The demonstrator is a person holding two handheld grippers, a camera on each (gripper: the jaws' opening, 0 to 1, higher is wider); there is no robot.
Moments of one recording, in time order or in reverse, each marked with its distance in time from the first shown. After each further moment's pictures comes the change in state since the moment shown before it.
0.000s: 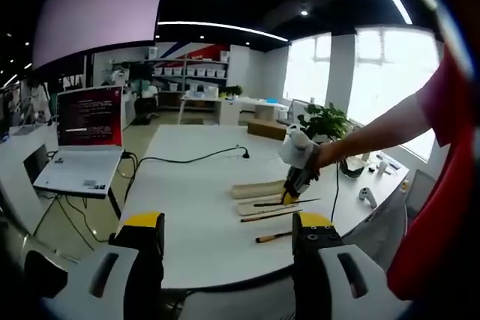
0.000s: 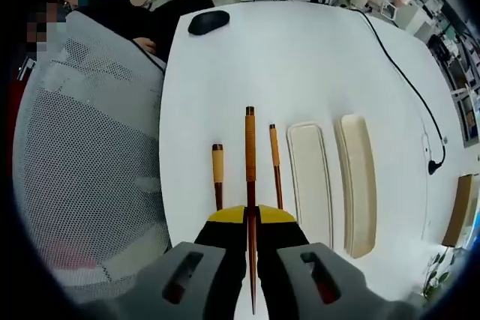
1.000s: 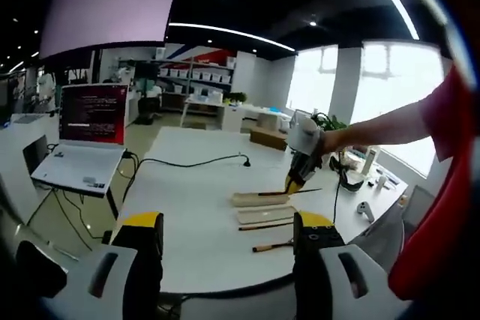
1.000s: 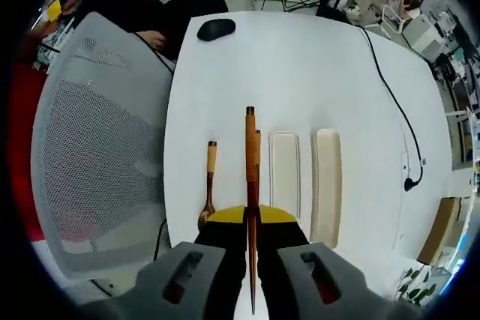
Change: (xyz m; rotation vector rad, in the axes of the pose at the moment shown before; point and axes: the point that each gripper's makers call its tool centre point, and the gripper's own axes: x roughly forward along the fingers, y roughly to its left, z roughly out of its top) left arm 0.004 0.014 0.007 -0.056 -0.035 0.006; right arm -0.060 -0.024 0.017 -0.100 0.038 -0.008
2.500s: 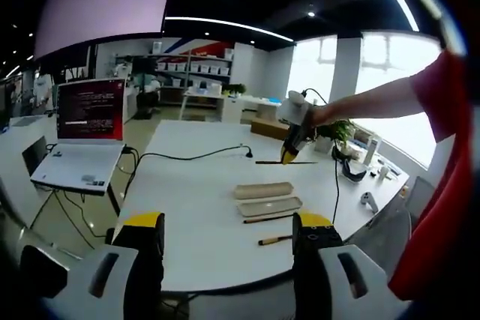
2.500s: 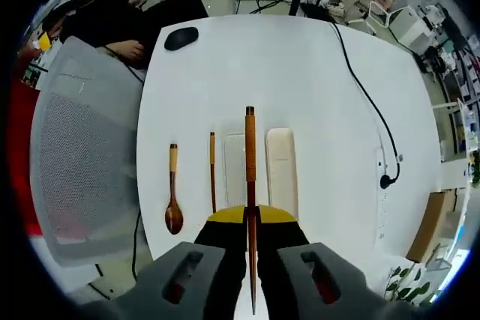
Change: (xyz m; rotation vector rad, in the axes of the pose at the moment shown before) left arm 0.013 0.006 -0.011 0.014 0.058 -0.007; right arm -0.010 -0.072 0.002 0.052 -0.006 -0.031
